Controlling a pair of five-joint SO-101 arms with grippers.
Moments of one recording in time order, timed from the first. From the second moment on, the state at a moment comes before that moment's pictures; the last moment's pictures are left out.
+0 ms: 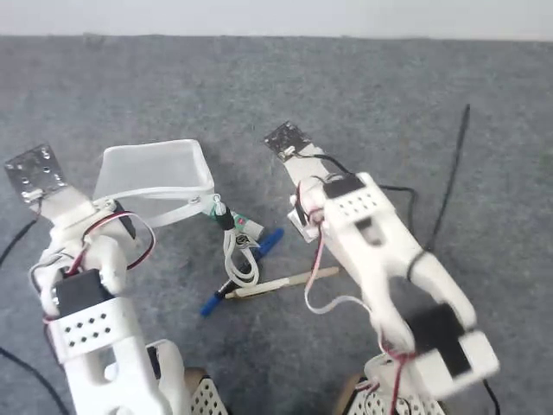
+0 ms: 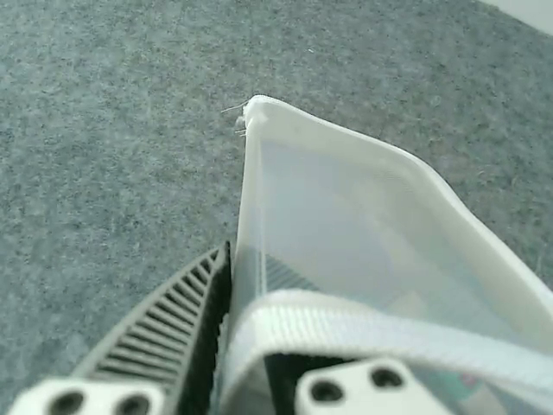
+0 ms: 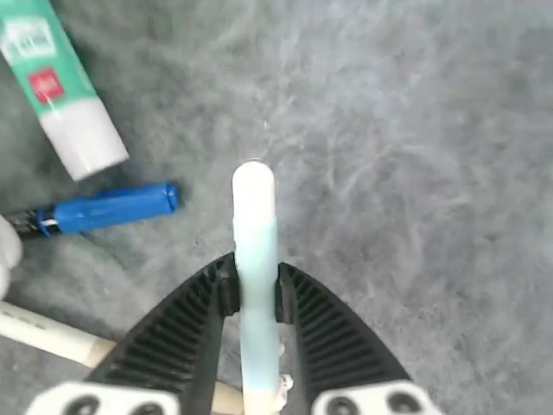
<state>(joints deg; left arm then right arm) -28.1 -58.9 60.6 54.3 13.9 -26.3 -4.7 31.2 50.8 14.3</state>
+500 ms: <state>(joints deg) -28.0 -58.9 61.2 52.5 13.9 -22.8 -38.9 51.1 40.1 0.4</state>
